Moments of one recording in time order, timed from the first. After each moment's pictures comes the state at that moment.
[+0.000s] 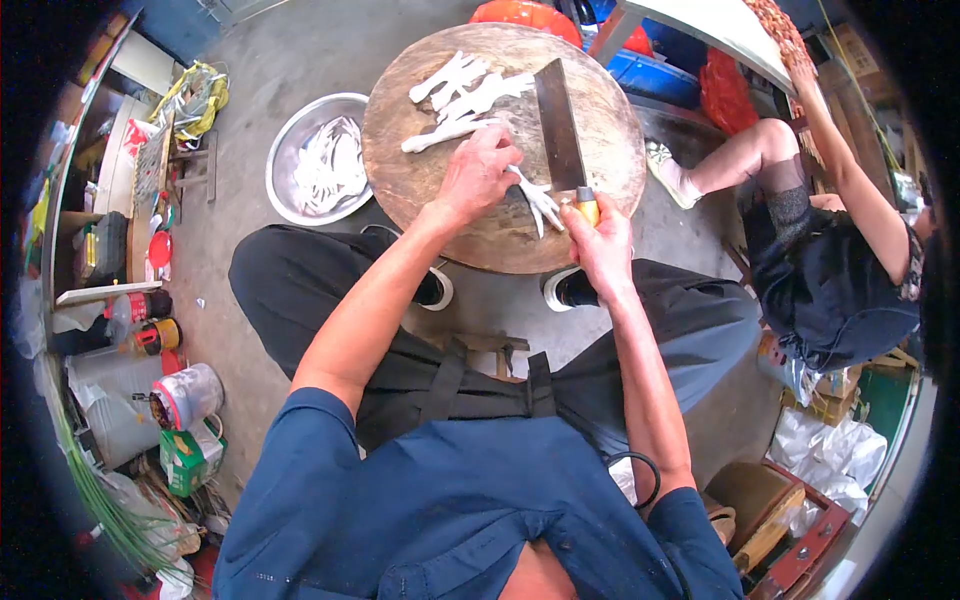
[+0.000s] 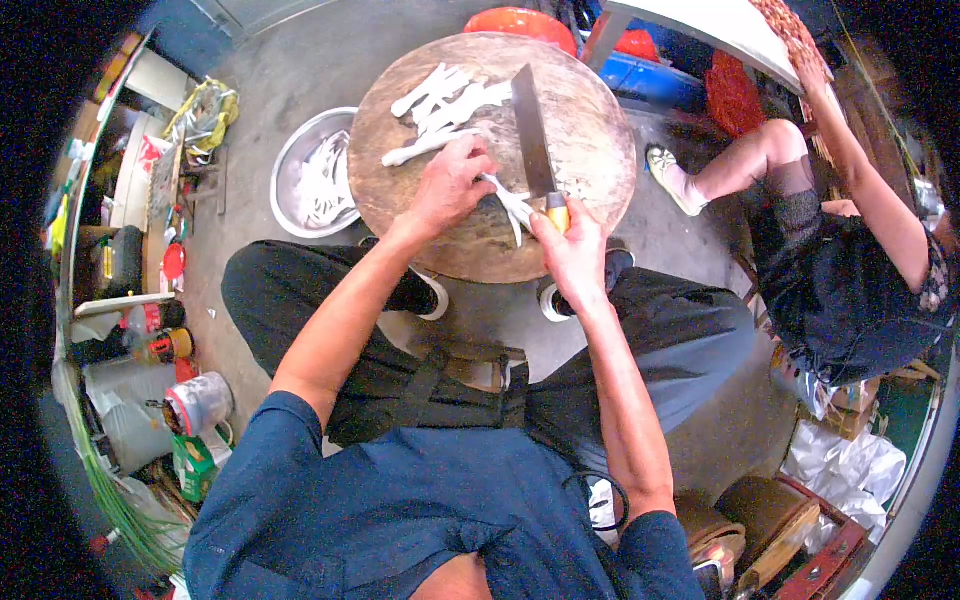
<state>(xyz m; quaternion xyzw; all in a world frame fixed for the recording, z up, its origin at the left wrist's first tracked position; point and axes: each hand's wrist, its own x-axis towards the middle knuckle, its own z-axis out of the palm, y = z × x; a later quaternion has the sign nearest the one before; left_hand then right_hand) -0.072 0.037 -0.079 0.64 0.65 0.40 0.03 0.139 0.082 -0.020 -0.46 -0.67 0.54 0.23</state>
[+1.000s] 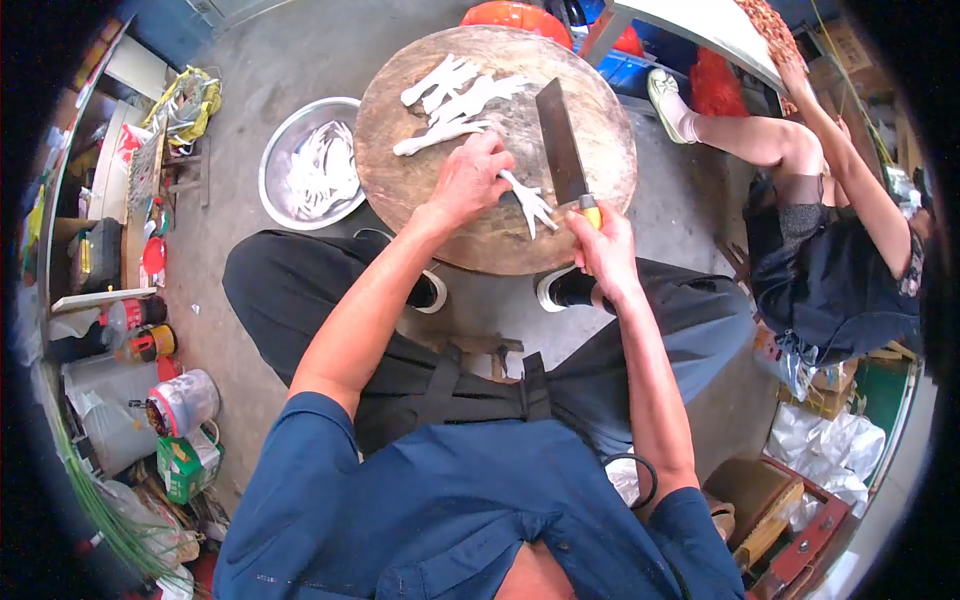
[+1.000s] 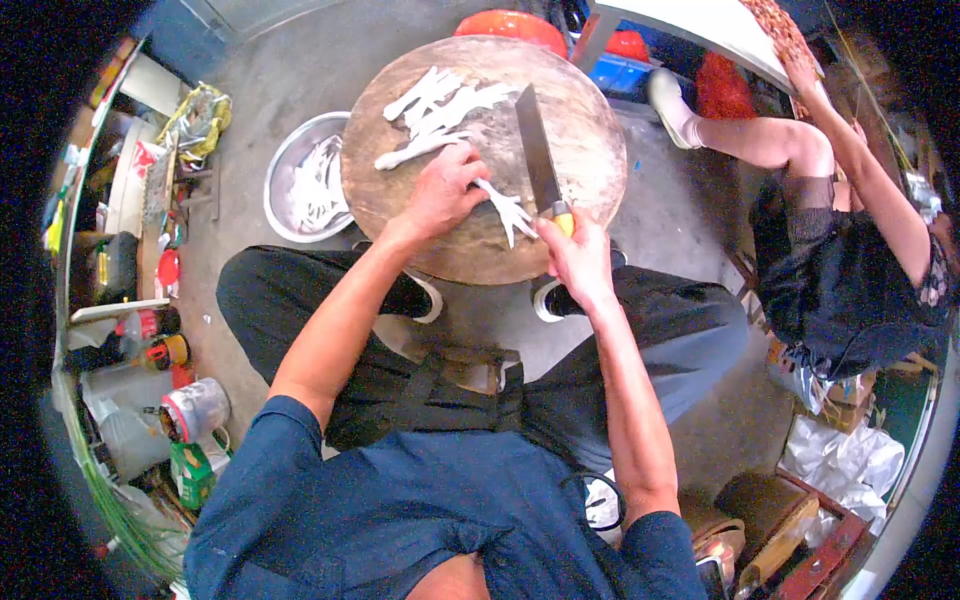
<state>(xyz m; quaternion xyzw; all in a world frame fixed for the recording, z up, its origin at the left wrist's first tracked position) -0.070 0.035 -0.080 0.63 0.67 0.37 0.06 0.155 0.092 -0.011 -0.48 -0.66 0.55 0.16</state>
